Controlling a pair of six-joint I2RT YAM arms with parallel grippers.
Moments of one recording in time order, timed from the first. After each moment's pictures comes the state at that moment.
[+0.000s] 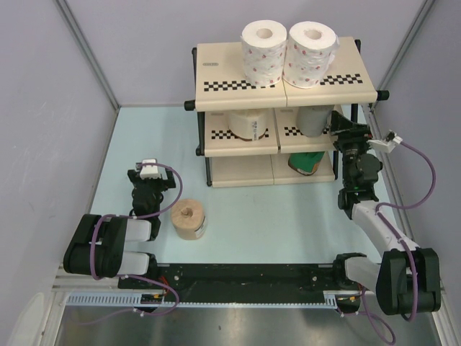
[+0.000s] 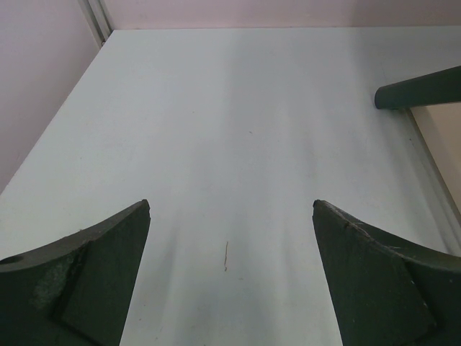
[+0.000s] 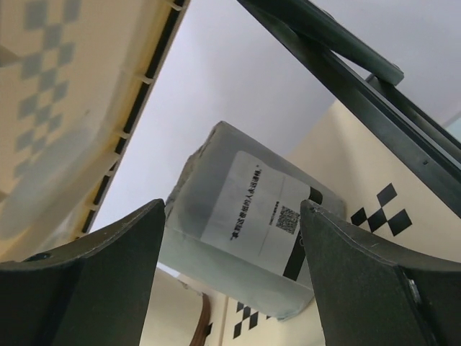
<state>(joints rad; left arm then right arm) -0.09 1.36 0.15 1.16 -0.20 0.04 0.07 1.10 0.57 0.83 0.17 1.01</state>
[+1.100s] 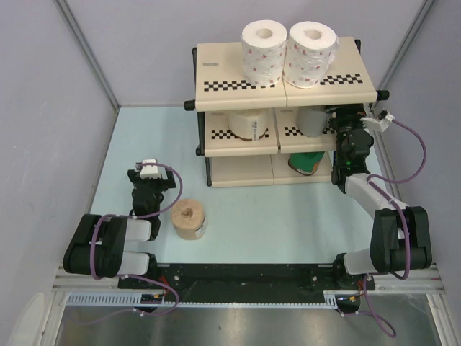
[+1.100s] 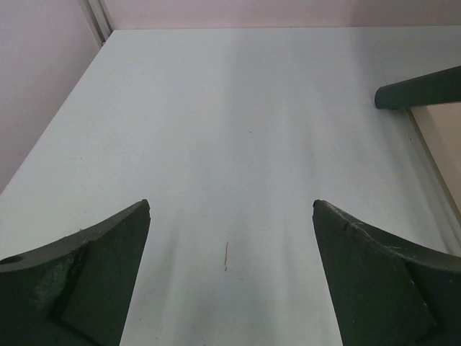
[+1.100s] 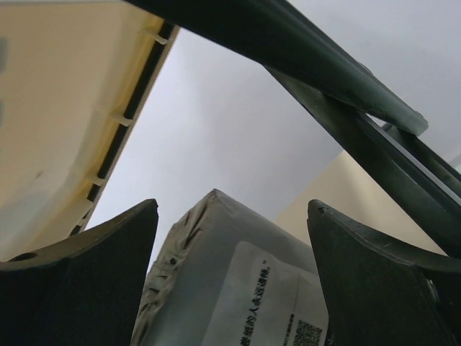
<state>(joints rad) -0.09 1.36 0.15 1.16 -0.20 0.04 0.09 1.39 0.80 0.90 0.25 0.96</state>
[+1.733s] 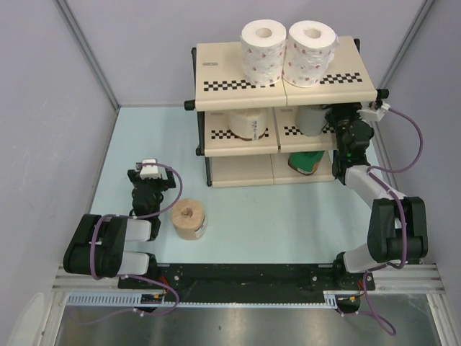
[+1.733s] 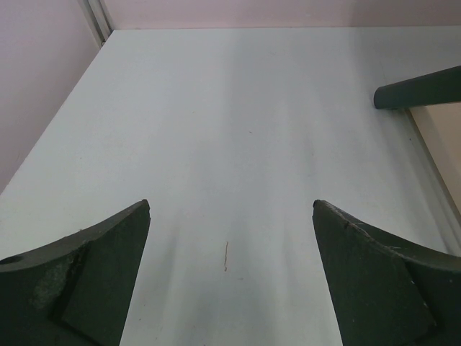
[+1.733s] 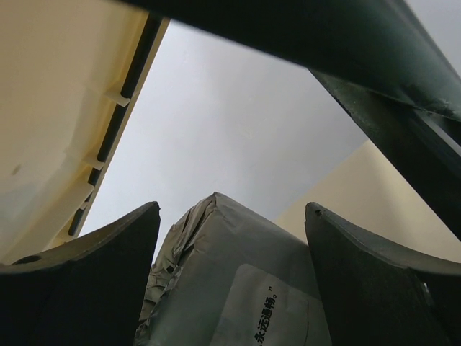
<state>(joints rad) -0.09 1.36 0.15 1.16 -0.20 0.04 0.07 1.47 0.89 0.86 0.10 1.00</state>
